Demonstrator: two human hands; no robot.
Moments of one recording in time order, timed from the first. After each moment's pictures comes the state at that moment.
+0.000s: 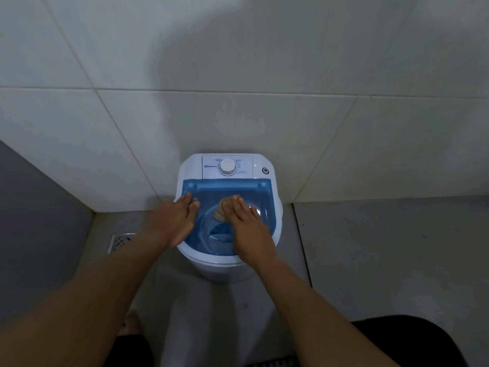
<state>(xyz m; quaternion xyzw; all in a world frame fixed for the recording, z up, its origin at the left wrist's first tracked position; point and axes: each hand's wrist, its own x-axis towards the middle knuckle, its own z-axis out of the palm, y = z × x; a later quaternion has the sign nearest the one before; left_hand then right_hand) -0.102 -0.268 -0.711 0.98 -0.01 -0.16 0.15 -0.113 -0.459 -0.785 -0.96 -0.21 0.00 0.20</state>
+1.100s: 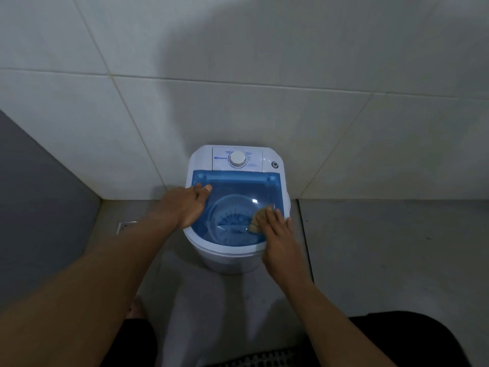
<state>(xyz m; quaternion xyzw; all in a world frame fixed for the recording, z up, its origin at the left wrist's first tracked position) -0.093 -0.267 -0.709 0.96 0.04 -0.20 0.20 -0.163 -0.498 -0.789 -0.97 -0.12 -0.05 0.19</state>
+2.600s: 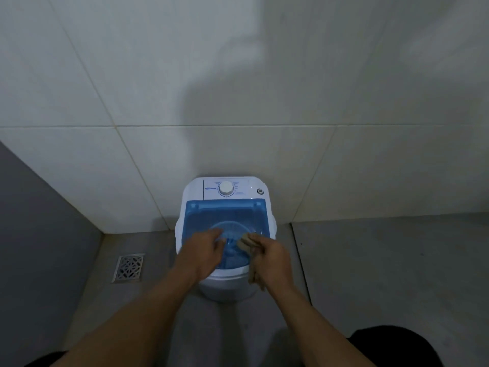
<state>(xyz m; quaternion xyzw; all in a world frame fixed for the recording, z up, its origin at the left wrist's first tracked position) -0.138 -0.315 -0.725 0.96 -0.03 -0.10 0.27 -0.159 -0.495 -0.738 -0.86 0.11 0.04 0.50</state>
